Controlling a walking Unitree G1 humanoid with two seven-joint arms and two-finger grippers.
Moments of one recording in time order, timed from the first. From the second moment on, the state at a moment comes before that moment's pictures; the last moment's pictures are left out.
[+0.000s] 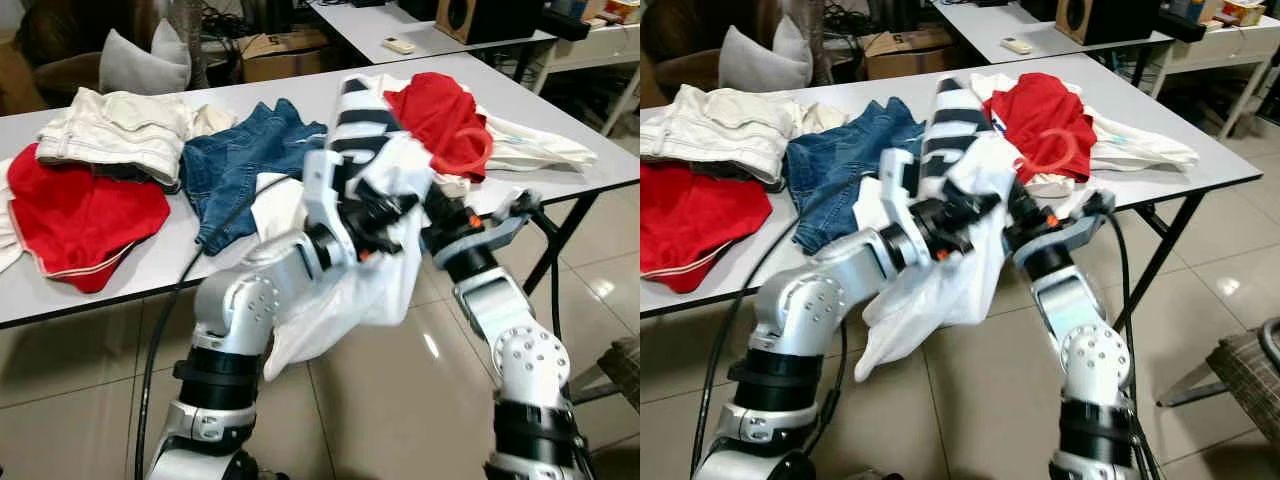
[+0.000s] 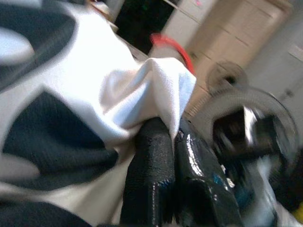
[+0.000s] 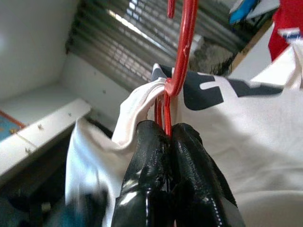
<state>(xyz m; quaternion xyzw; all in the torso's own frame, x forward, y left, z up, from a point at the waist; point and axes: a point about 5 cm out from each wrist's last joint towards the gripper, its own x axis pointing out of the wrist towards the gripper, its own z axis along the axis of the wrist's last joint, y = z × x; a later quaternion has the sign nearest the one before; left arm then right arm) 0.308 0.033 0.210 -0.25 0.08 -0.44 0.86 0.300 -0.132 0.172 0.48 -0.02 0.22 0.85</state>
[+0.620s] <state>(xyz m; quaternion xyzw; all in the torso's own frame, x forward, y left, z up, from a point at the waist) 0.262 0.072 0.219 -0.12 0.11 -0.53 0.83 0.298 -0.141 0.165 0.45 0.00 0.19 0.87</state>
